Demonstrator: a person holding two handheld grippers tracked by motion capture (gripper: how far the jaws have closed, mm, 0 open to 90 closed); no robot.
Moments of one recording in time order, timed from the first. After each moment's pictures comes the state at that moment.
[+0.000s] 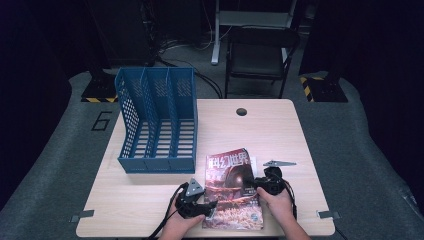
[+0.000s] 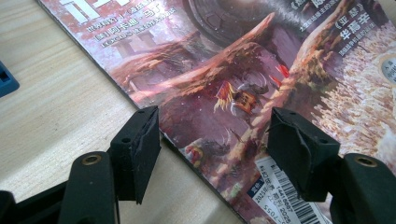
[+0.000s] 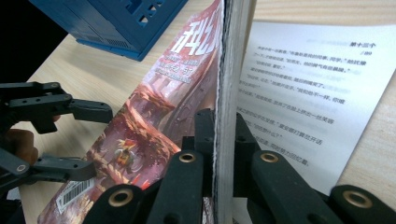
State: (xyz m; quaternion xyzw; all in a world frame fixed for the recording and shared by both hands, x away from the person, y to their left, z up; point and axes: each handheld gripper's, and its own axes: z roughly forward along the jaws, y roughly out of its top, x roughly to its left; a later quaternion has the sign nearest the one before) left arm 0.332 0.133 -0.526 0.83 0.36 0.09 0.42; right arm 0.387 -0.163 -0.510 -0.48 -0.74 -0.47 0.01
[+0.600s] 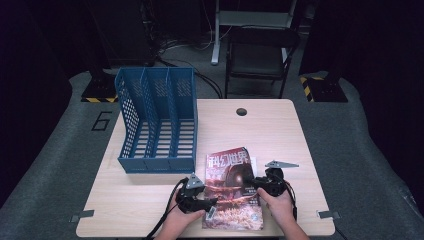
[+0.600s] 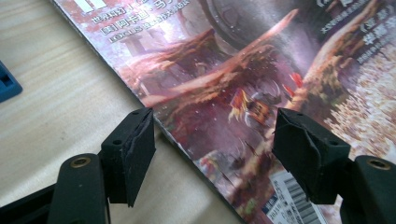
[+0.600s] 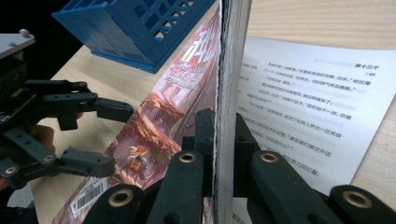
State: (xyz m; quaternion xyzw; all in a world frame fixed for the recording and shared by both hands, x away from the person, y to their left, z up) left arm 0.346 0.132 -0.520 0.83 0.38 0.07 0.41; right arm 0.378 -0.163 -0.501 -0.47 -0.73 -0.49 0.00
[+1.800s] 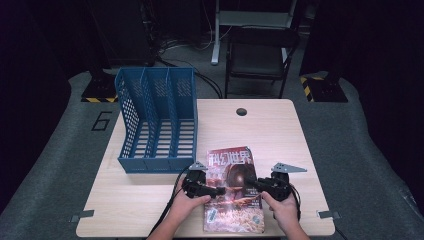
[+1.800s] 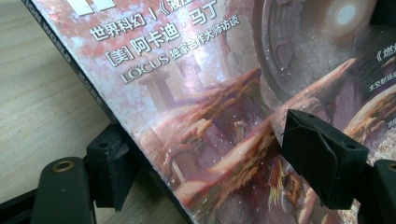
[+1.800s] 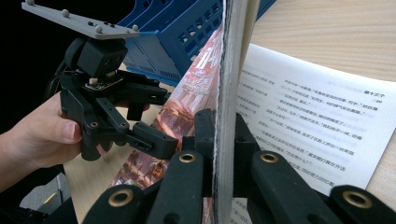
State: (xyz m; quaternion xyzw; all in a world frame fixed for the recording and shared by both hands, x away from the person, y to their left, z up) left arm 0.387 0.118 -0.517 0.80 0.41 -0.03 0.44; right arm 0.359 -0.169 -0.484 -0.42 -0.72 -0.55 -0.01
